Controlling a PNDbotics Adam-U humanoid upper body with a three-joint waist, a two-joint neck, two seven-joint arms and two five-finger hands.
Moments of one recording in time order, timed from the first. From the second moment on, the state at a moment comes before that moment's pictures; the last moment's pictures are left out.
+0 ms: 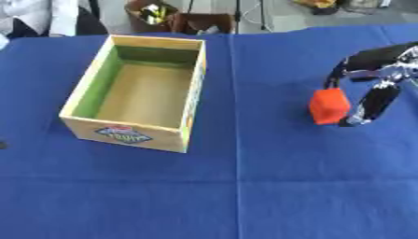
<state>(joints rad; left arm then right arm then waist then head) -0.12 0.09 0.24 -1.98 0.03 -0.33 -0.03 -0.89 -0.77 0.32 -1.34 0.90 -0.27 0.89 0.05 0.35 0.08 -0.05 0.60</state>
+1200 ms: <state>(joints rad) -0.13 0.09 0.24 -1.98 0.04 -0.32 -0.05 -0.89 -0.75 0.33 -1.34 0.91 -0.21 0.84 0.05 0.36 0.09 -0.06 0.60</state>
